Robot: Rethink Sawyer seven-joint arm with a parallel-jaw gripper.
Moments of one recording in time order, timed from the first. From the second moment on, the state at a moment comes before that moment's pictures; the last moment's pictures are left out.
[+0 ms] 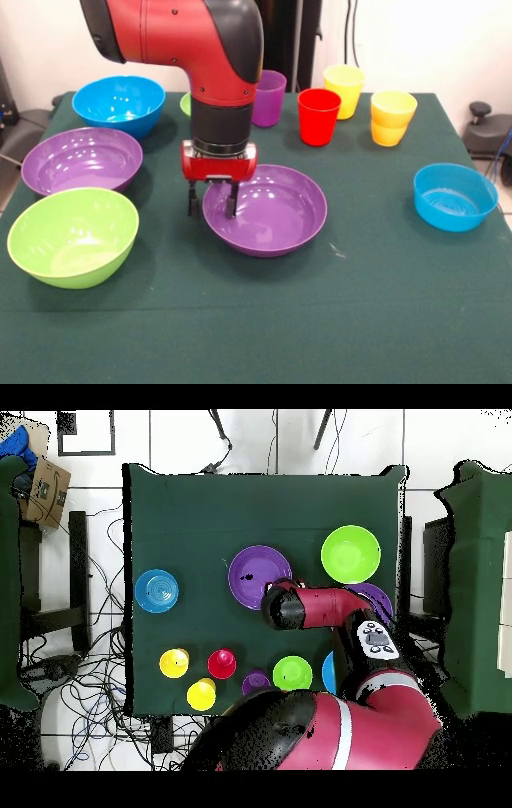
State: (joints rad) arm -0.43 -0.40 0.10 1.59 -0.46 0.22 1.70
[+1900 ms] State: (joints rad) arm -0.39 -0.49 0.16 1.73 -0.45 0.35 1.70
